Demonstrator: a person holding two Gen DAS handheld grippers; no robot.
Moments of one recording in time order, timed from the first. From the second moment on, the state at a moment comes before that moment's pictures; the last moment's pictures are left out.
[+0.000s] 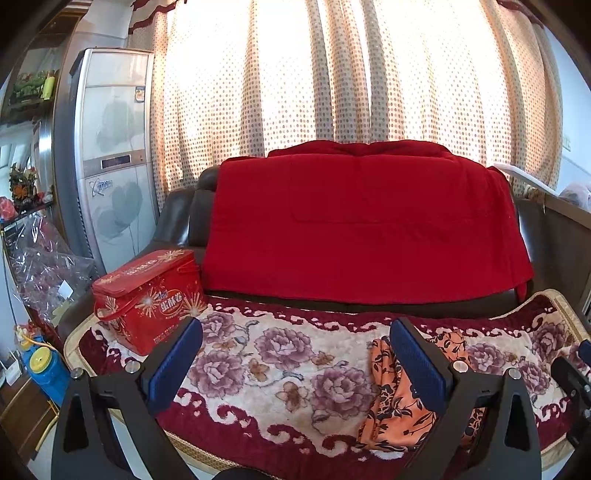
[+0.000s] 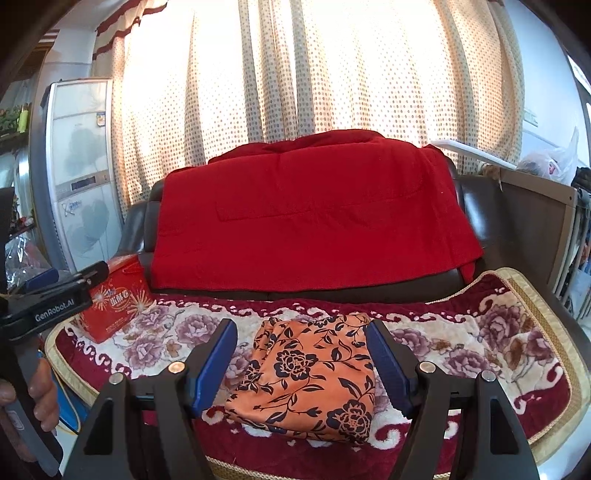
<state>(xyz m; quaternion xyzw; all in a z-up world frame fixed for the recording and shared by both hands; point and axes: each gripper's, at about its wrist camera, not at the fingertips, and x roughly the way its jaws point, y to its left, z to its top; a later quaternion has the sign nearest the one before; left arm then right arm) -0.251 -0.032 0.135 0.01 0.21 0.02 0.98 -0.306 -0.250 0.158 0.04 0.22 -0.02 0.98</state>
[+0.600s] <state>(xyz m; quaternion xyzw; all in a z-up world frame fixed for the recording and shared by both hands) -0.256 -0.033 0.142 0.01 0.20 0.02 0.98 -0.305 -0.244 0.165 0.02 0.22 -0.02 0.97</state>
